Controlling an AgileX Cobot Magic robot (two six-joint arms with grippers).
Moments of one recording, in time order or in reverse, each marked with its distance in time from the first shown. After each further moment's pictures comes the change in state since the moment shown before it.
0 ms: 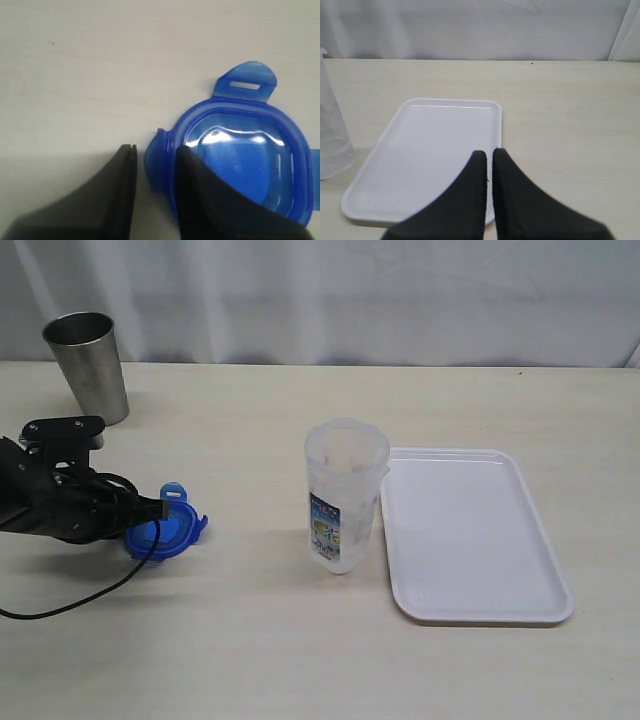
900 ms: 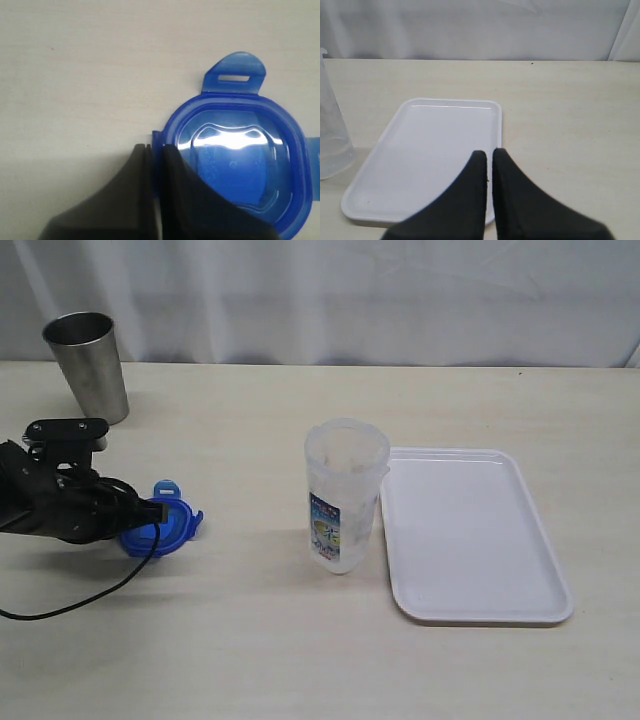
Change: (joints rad) left arm 0.000 0.011 0.000 0.042 -0.019 0.000; right arm 0.000 0.000 0.000 0.000 0.000 0.000
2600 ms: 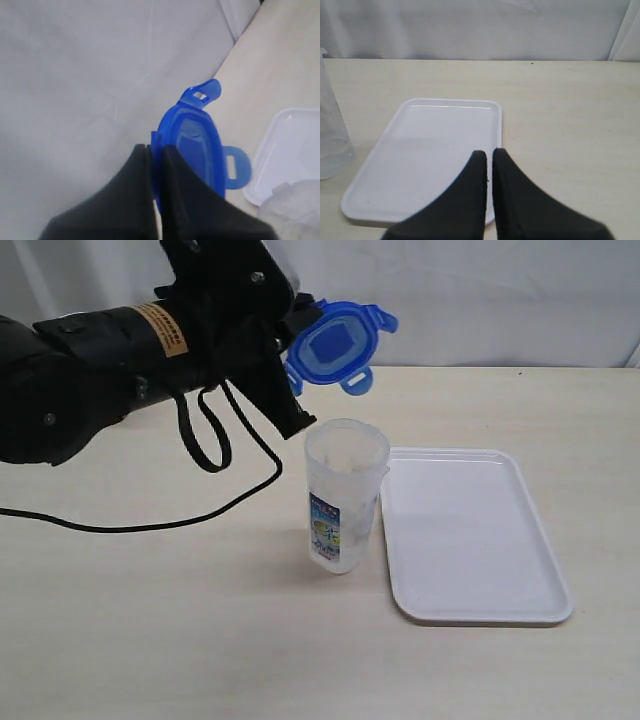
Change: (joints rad) left arm -0.416 -0.343 -0.227 0.745 -0.174 0.111; right arm 0.000 0.000 0.000 0.000 0.000 0.000
